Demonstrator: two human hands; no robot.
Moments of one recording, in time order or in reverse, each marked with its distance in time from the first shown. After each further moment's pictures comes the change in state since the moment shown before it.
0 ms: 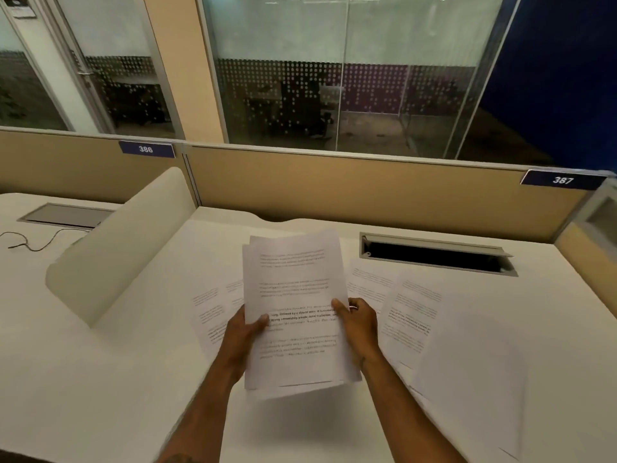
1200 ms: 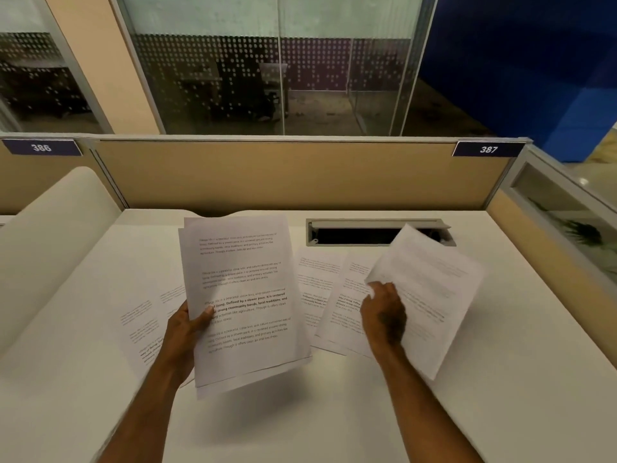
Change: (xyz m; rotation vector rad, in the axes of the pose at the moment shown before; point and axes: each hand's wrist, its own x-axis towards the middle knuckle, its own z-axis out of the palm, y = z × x) left_hand 0.033 0.003 0.029 -0.024 -0.036 0.009; right_hand 0.050 0.019 -0.138 -0.853 0.563 -0.297
